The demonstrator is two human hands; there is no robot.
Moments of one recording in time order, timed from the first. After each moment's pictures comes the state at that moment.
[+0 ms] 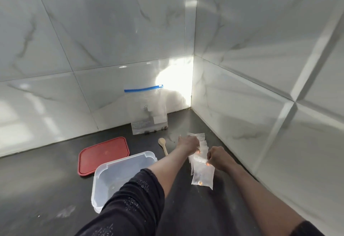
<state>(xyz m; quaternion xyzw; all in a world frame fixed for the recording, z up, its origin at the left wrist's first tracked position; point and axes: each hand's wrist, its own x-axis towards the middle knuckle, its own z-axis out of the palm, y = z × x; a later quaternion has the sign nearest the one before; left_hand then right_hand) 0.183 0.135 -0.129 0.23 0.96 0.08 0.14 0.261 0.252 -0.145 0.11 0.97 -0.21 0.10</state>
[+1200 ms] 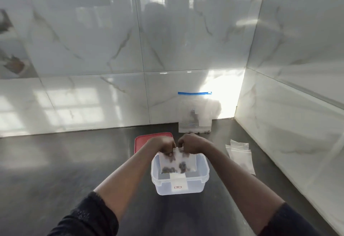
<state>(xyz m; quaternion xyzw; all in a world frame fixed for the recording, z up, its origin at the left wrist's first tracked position) 0.238 -0.110 -0.049 0.12 0.95 0.07 0.28 0.250 0.025 -0.045 -0.20 0.96 -0.14 0.15</state>
